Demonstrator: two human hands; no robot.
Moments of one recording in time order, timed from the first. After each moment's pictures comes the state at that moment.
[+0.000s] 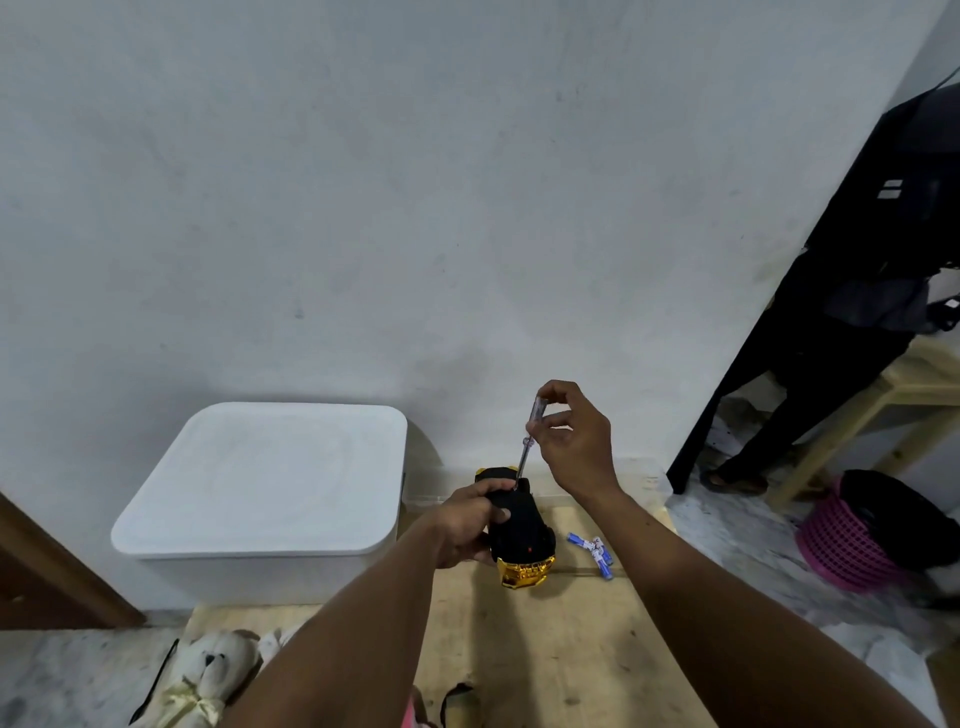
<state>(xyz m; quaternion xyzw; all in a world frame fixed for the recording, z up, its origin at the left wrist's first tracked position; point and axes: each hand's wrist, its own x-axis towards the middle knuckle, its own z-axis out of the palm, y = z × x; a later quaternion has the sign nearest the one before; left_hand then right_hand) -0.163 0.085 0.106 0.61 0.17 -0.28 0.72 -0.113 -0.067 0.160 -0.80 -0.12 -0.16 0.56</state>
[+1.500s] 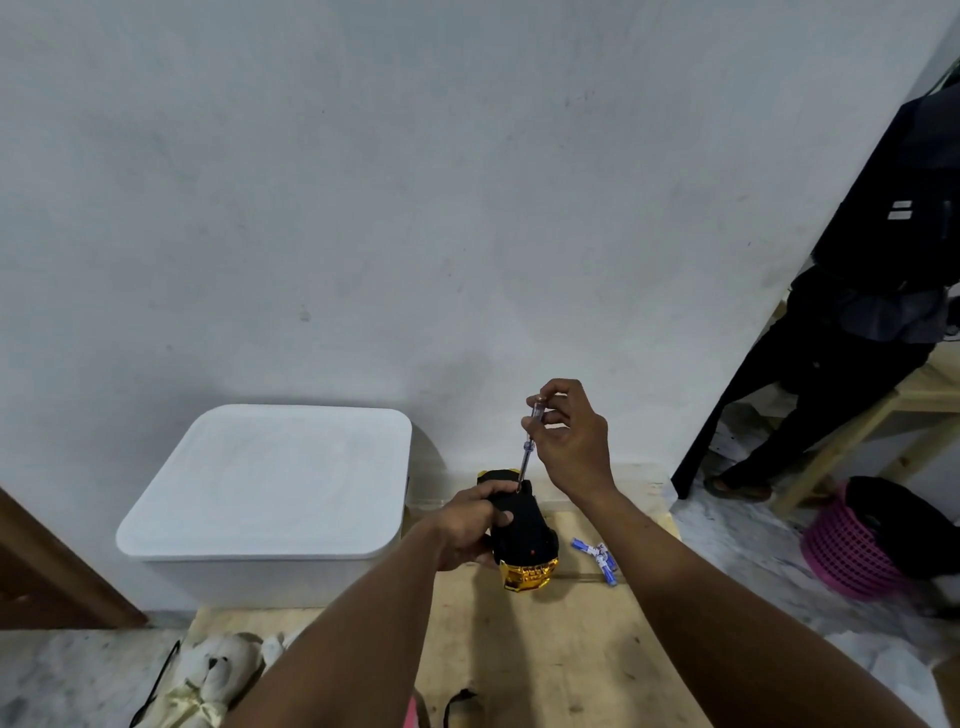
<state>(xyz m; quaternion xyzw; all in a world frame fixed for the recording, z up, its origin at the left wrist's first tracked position) -0.163 0.090 0.114 0.61 0.15 -0.29 0.72 -0.110 -0.054 0.164 -0.78 -0.13 -0.16 0.59</state>
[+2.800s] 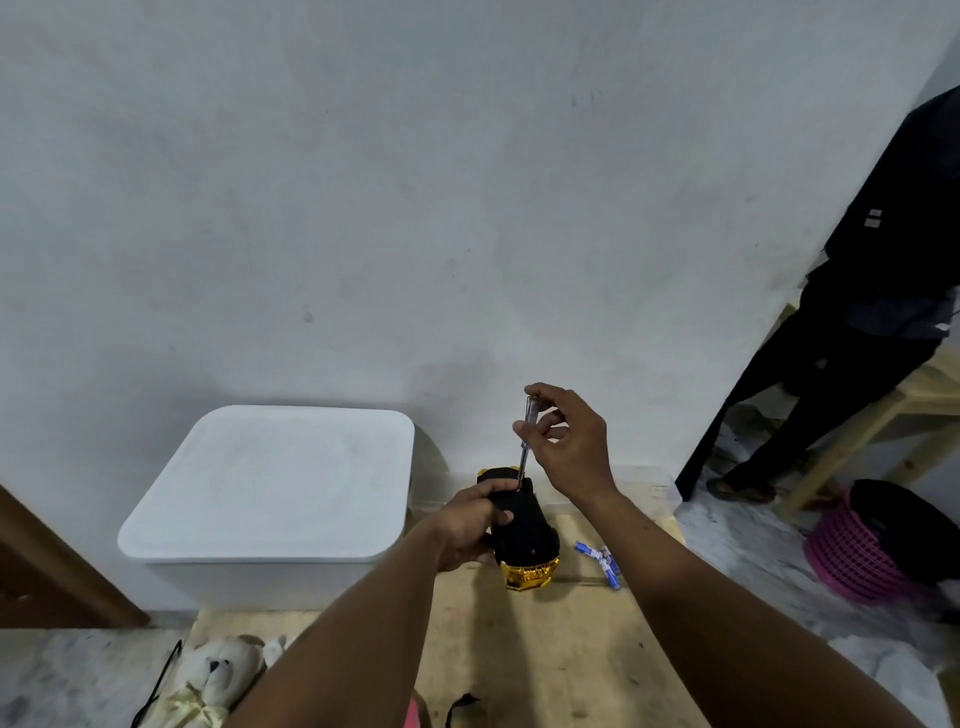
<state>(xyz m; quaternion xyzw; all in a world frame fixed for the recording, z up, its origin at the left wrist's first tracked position) -0.162 0.094 0.116 0.62 0.15 -0.28 0.72 -0.103 -0.052 0.156 -0.80 -0.17 -0.19 0.55</state>
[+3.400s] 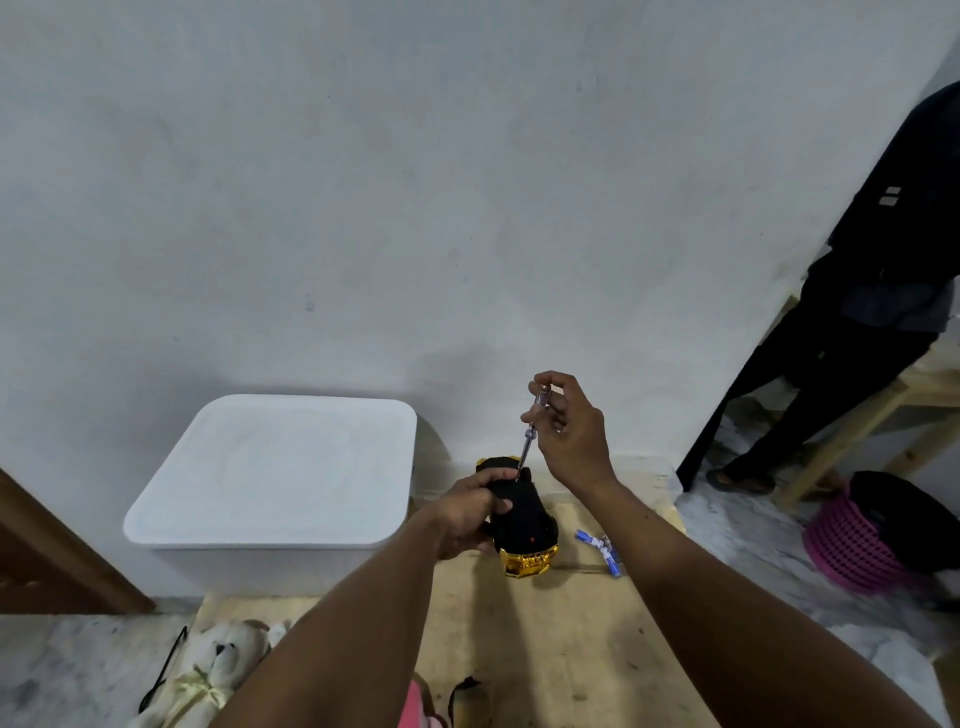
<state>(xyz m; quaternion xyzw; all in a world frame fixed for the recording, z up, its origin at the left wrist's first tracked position) -0.161 0.097 0.108 0.61 0.15 -0.28 0.73 -0.107 -0.050 0.154 -0.79 -0.15 -0.14 0.58</state>
